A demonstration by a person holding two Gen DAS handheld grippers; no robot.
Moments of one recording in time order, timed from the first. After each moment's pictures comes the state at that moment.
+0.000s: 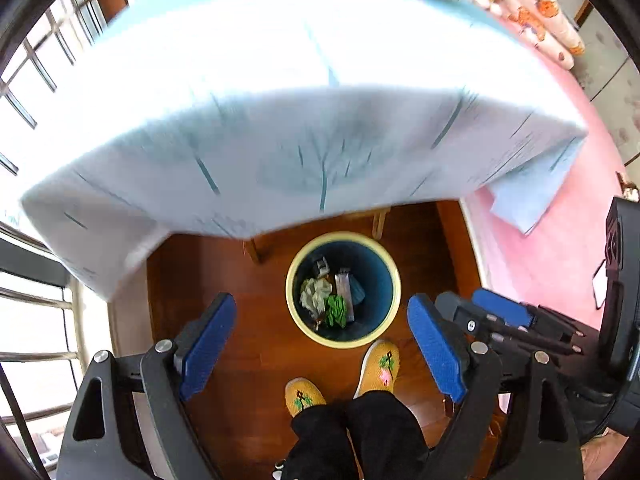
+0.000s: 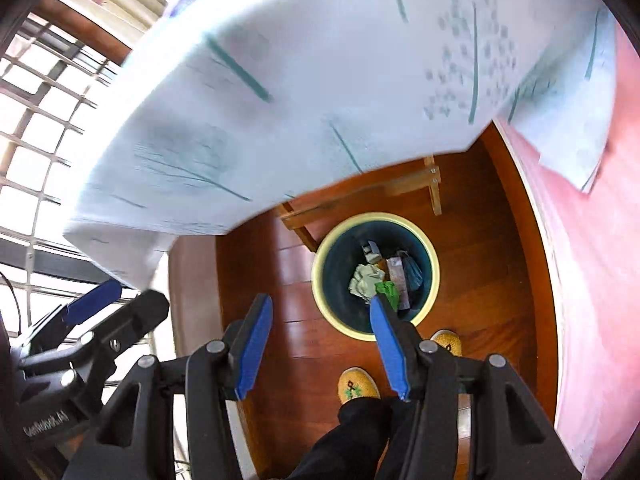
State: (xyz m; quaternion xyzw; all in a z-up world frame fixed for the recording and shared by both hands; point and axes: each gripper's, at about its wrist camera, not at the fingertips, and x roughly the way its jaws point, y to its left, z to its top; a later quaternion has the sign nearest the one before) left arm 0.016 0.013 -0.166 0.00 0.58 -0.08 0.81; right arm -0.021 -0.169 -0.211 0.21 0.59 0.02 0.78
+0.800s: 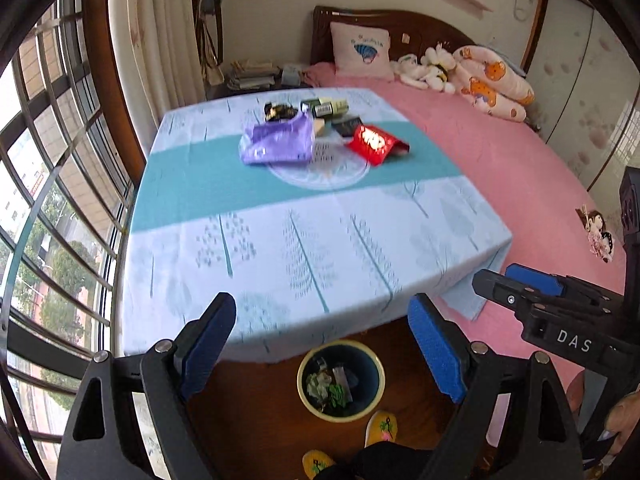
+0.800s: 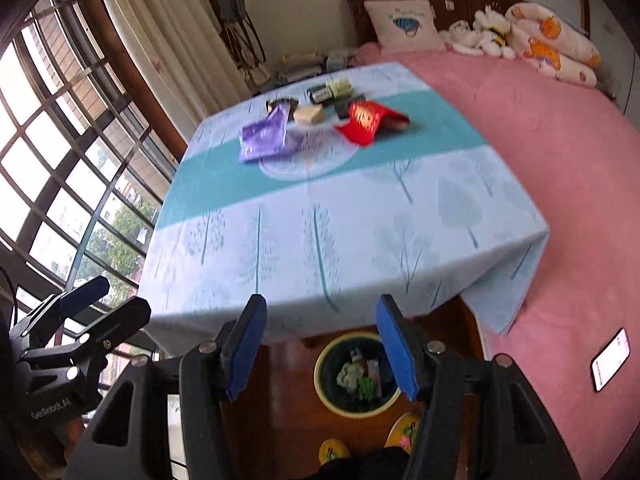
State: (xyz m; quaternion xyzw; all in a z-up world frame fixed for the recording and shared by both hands) left arm 0.041 0.037 0.024 0.01 0.44 -0.13 0.89; right arm 0.013 -0.166 0.004 0.12 0.45 -0.01 0.88
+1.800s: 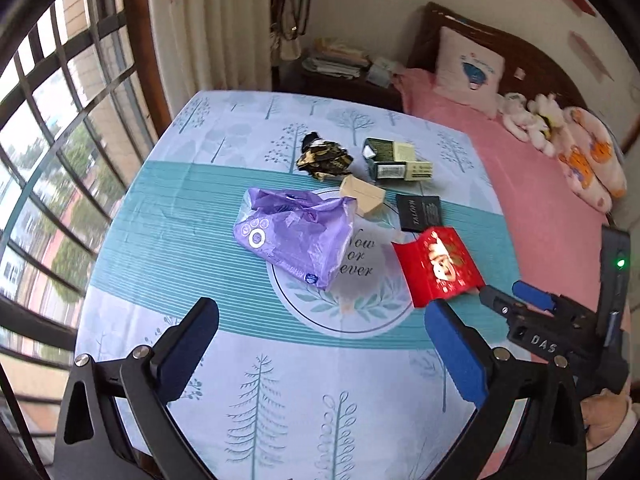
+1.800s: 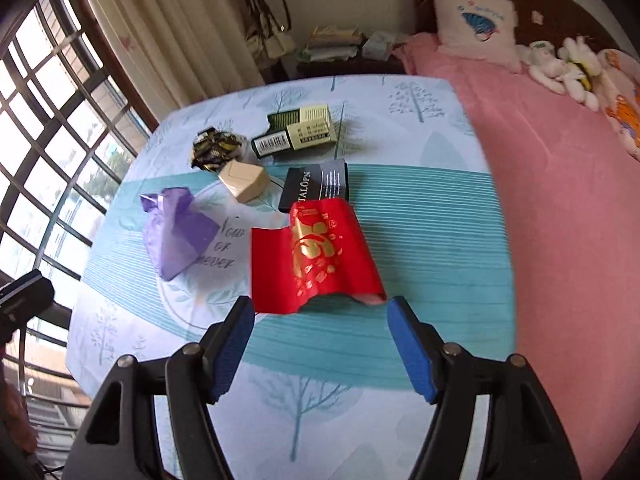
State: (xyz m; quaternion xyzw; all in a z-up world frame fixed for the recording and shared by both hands) left arm 0.295 -0.026 0.007 -0.11 0.49 0.05 0.86; right arm 0.317 -0.304 -0.046 0.03 0.52 0.09 0.85
